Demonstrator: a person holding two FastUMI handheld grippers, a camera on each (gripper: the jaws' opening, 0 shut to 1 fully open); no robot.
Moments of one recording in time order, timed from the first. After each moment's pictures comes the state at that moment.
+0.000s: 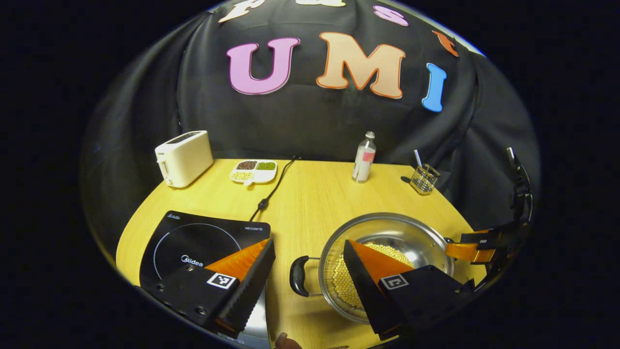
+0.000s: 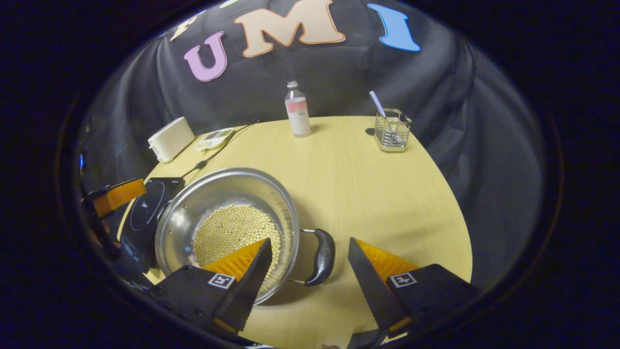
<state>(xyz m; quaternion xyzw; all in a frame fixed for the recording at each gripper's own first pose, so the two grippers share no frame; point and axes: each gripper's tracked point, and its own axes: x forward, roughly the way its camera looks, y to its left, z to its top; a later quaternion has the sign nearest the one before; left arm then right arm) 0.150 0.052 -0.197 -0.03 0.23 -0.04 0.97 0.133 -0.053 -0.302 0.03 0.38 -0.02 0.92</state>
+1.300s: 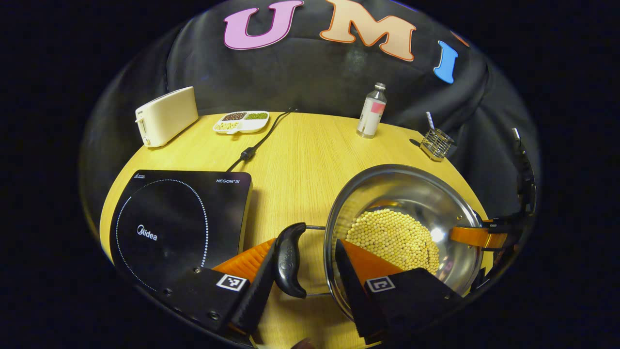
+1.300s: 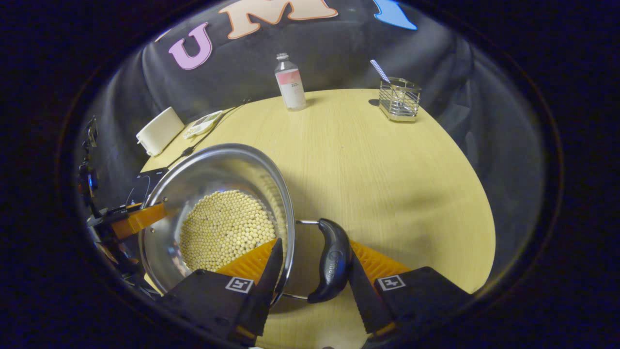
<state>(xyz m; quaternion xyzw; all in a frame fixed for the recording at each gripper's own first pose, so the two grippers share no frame) 0.163 0.045 -0.289 -0.06 0.32 -0.05 0.94 0.140 -0.046 -0.356 0.05 0.44 -0.03 0.90</state>
